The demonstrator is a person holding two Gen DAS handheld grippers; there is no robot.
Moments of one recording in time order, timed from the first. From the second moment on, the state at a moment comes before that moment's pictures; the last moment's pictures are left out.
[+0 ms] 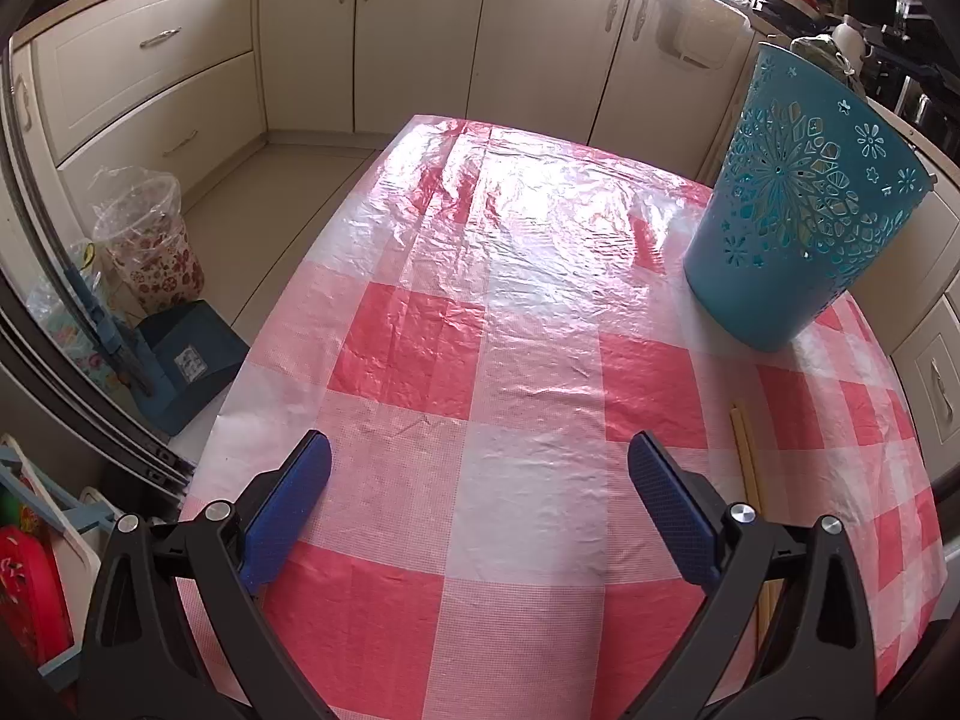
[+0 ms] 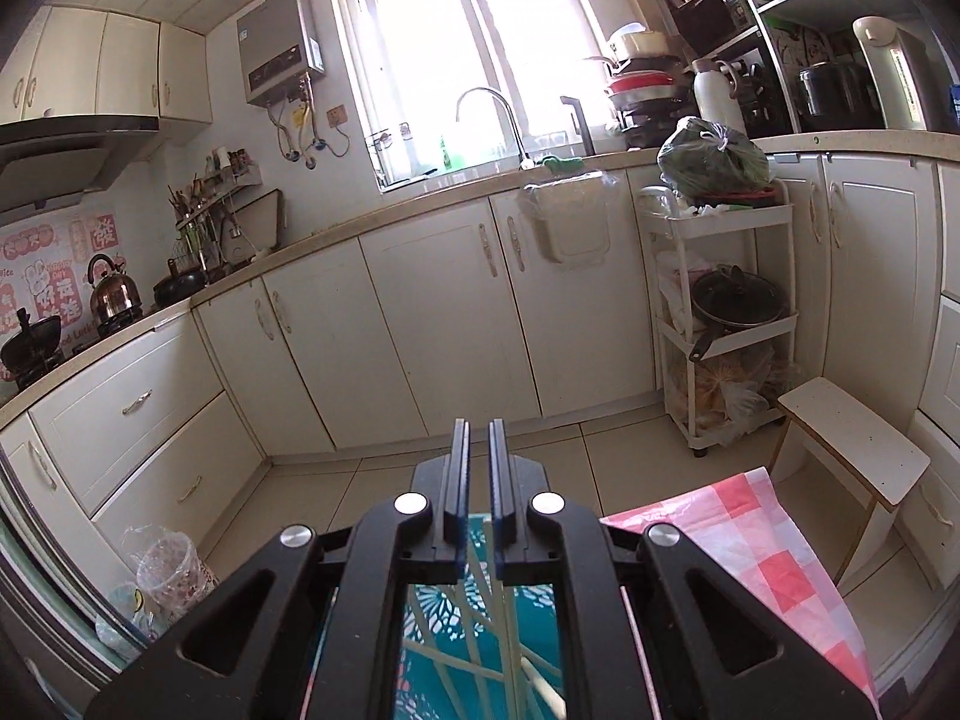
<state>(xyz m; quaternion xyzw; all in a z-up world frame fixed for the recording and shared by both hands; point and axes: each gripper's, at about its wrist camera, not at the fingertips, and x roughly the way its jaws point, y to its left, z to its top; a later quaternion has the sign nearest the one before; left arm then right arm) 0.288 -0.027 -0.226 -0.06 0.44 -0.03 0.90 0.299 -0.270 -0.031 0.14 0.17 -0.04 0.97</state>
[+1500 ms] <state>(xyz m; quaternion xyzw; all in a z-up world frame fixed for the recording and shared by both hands) 0.286 -0.023 -0.227 -0.07 0.44 -0.03 0.90 0.193 -0.214 -0.194 0.03 0.45 0.02 0.89</state>
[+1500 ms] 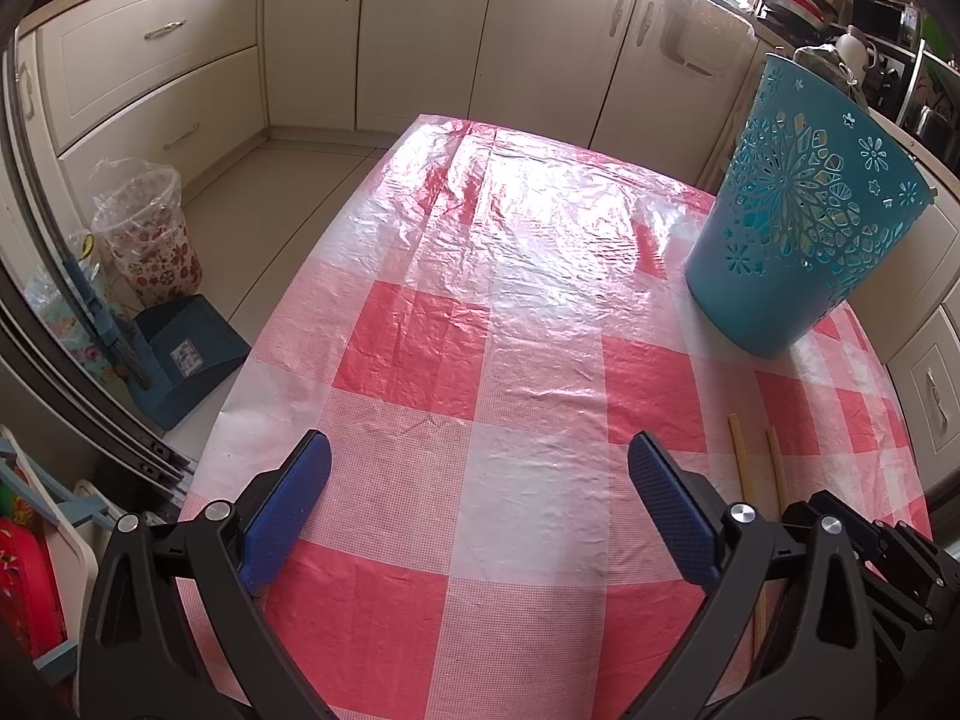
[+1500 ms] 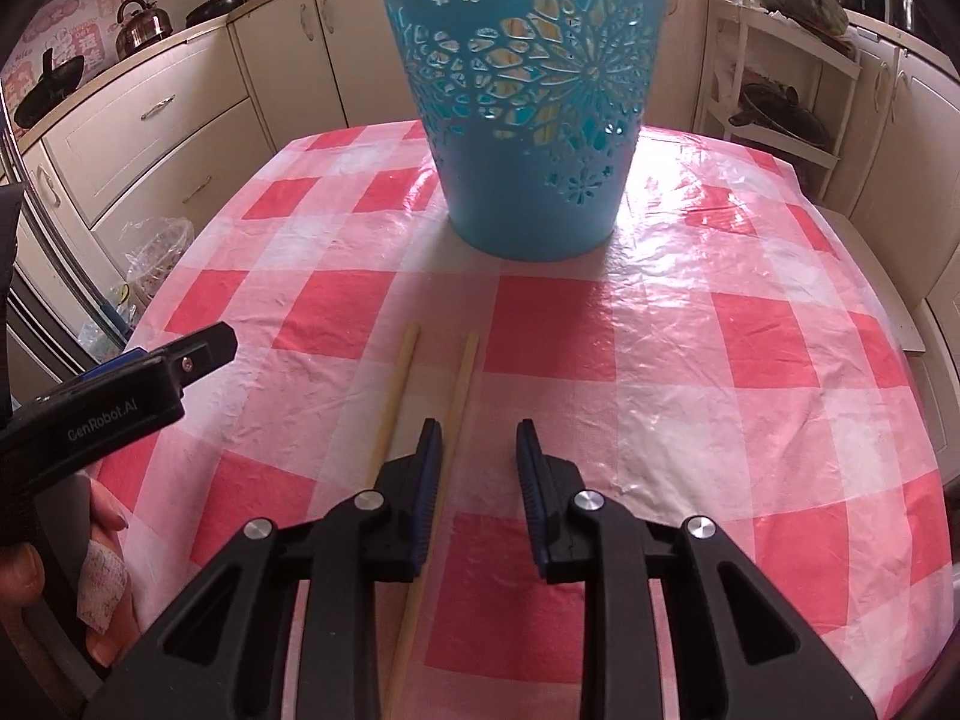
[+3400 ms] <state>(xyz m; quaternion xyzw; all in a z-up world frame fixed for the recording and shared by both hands) 0.264 -0.147 -0.225 0.05 0.47 -0.14 0.87 0.175 -0.299 -0.193 0.12 0.47 0.03 0.88</state>
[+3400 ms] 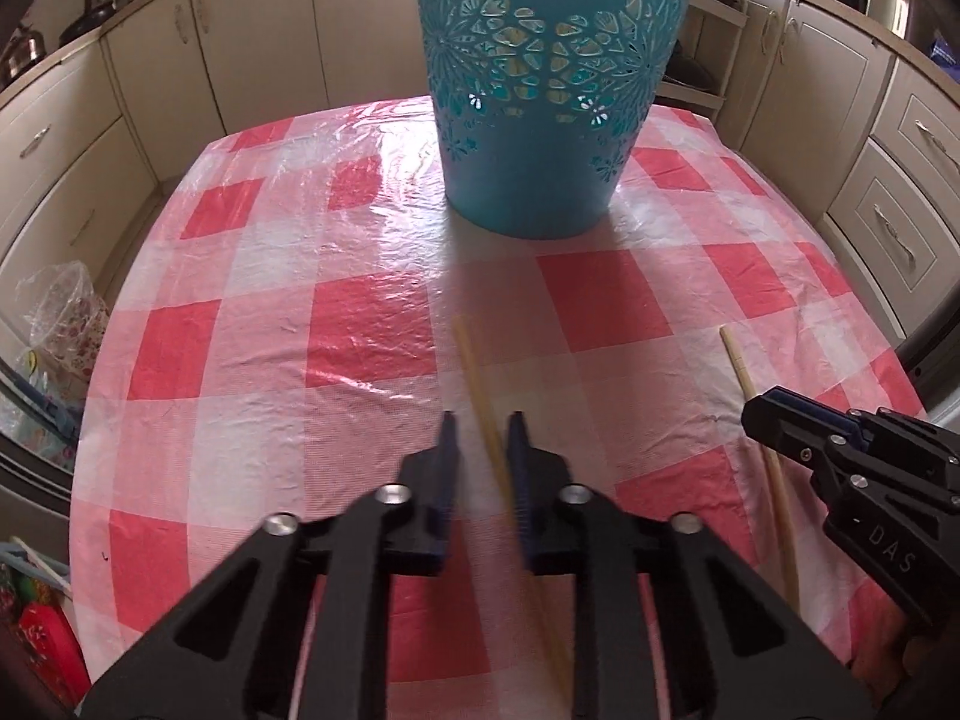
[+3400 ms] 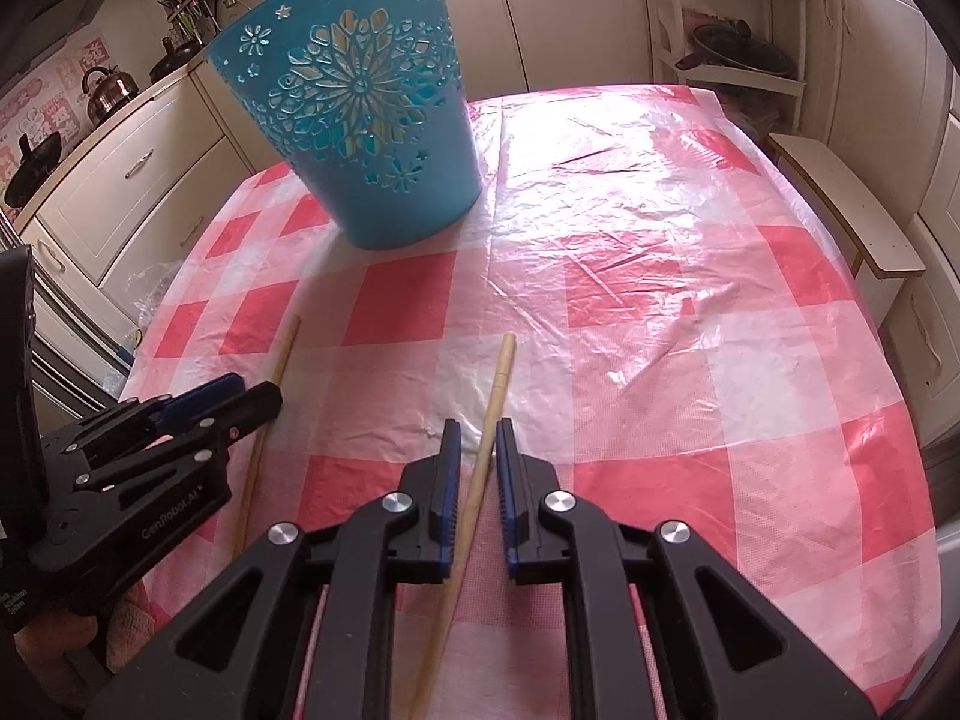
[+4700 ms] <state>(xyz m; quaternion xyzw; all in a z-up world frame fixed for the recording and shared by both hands) 0.259 -0.103 -0.191 -0.03 0.45 -0.19 0.87 0.178 -0.281 -0.192 0.07 0.46 0.02 0.88</state>
